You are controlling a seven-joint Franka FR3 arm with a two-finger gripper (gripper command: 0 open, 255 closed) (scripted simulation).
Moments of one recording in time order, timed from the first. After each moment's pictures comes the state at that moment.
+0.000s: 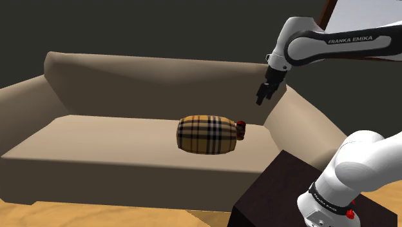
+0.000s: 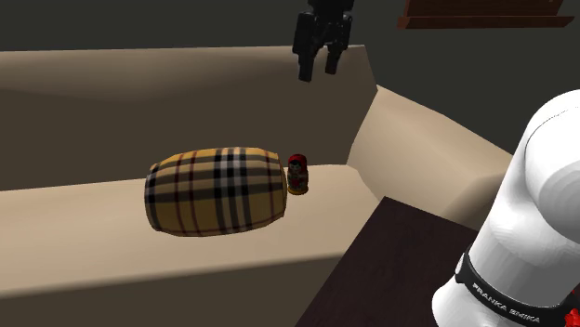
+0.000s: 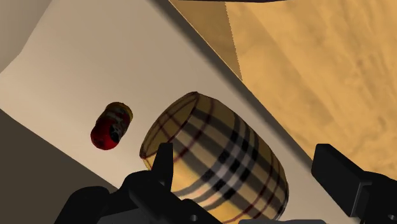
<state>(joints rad) -0.02 -0.66 -0.12 -2.50 -0.02 1.94 -0.12</state>
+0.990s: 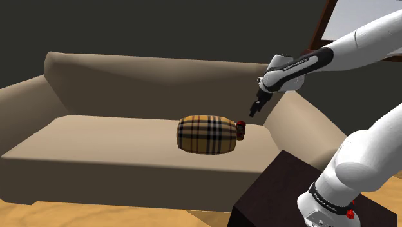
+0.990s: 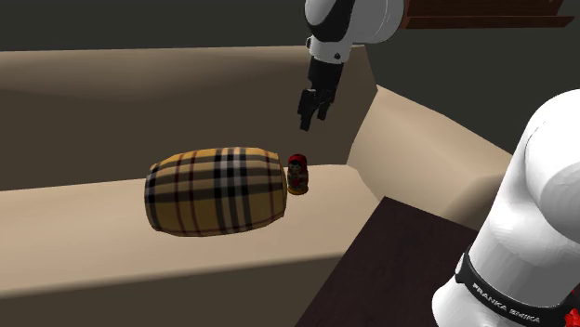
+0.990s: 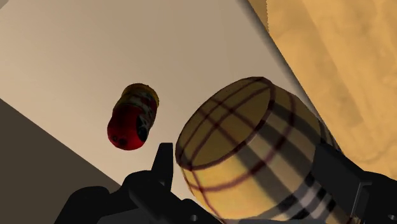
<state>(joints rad) -0.01 -0.23 -0.37 -2.54 0.04 2.46 -0.48</state>
